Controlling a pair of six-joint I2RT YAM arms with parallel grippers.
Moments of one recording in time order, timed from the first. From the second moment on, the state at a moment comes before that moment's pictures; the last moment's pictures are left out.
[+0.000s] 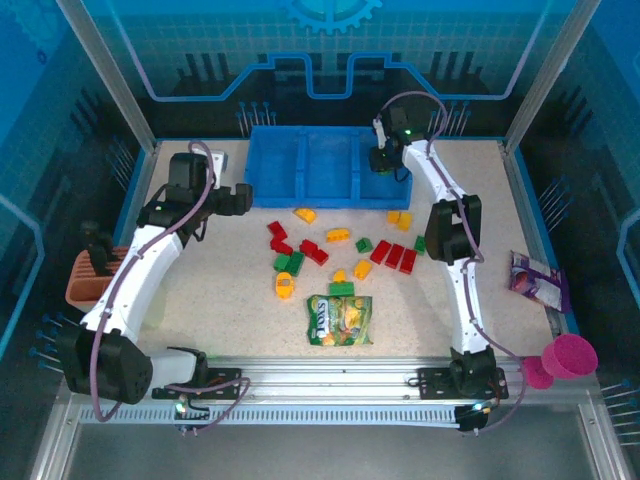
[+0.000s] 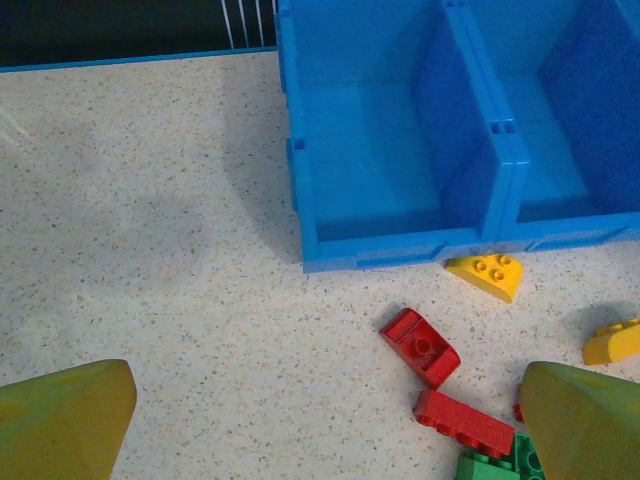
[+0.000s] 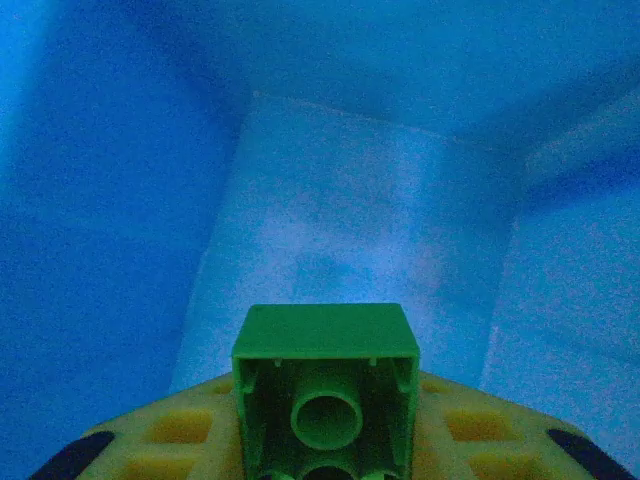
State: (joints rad) left arm -0.11 1.27 1.18 -0.59 -0.01 -0.07; right arm 0.23 2.52 2.43 -0.93 0.02 0.03
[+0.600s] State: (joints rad) left arm -0.12 1.28 1.18 -0.59 0.00 -0.08; right arm 0.26 2.38 2.32 -0.93 0.01 0.03
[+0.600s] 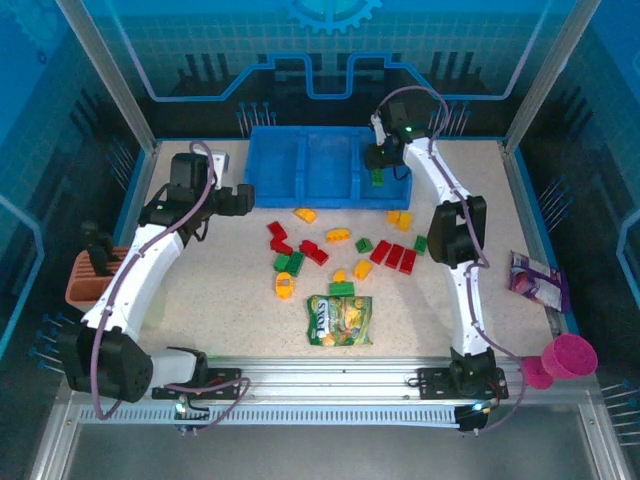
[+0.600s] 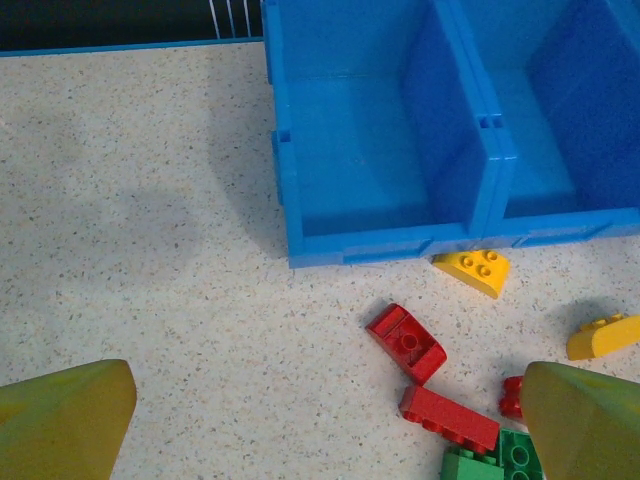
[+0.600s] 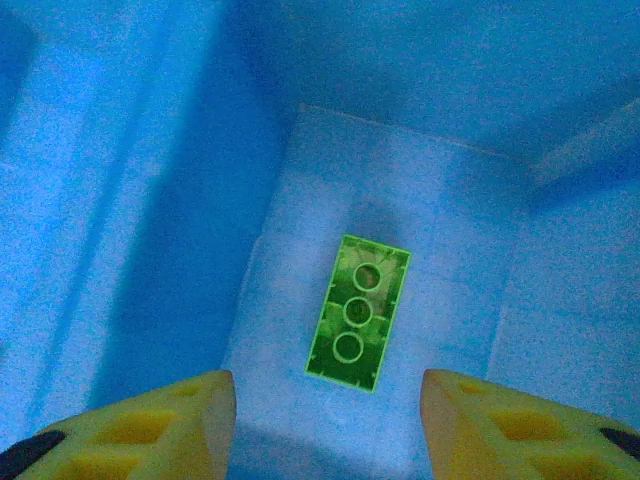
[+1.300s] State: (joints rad) left arm -0.12 1.32 1.17 -0.57 0.03 -0.08; right arm 0.31 1.46 1.04 -0.89 0.01 0.36
